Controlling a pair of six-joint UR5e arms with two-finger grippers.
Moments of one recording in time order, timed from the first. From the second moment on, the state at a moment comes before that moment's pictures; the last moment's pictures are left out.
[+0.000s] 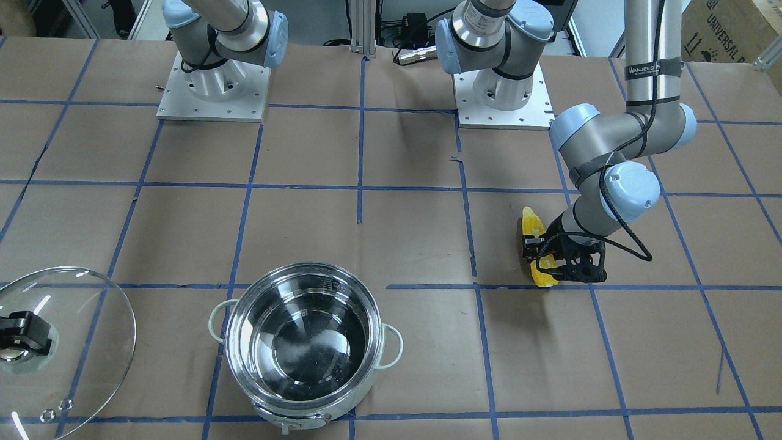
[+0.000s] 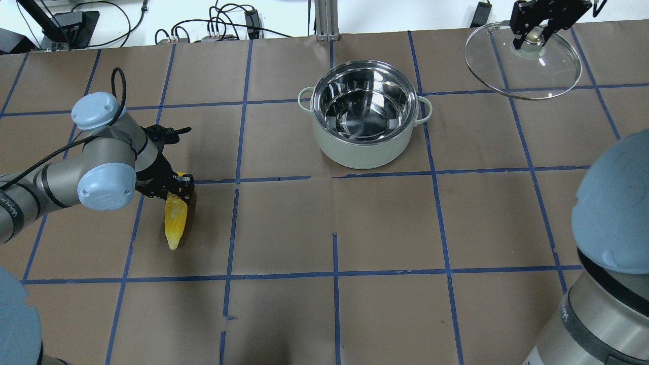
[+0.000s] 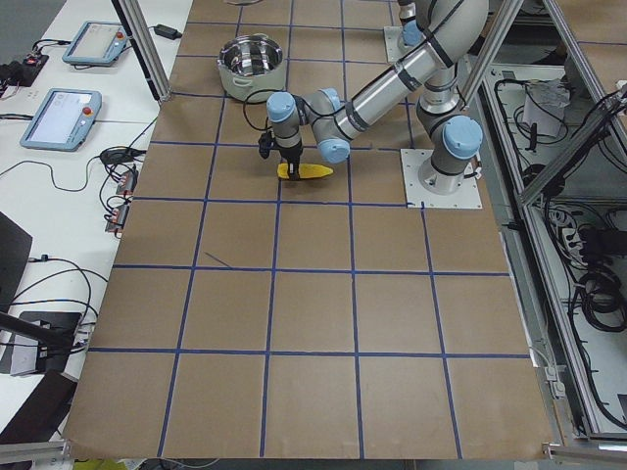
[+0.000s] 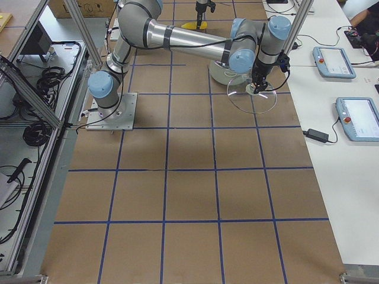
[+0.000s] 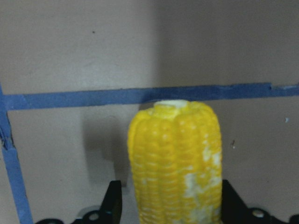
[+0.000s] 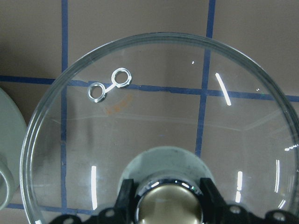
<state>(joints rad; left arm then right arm) -1.31 -1.88 -2.01 -0.93 1.57 0.29 1.32 -1.01 1.05 -1.62 -1.54 -0.34</state>
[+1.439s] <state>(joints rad) -1.79 -2.12 -1.16 -1.41 1.46 -0.41 1.32 -1.00 1.05 -1.63 -1.54 -0.34</state>
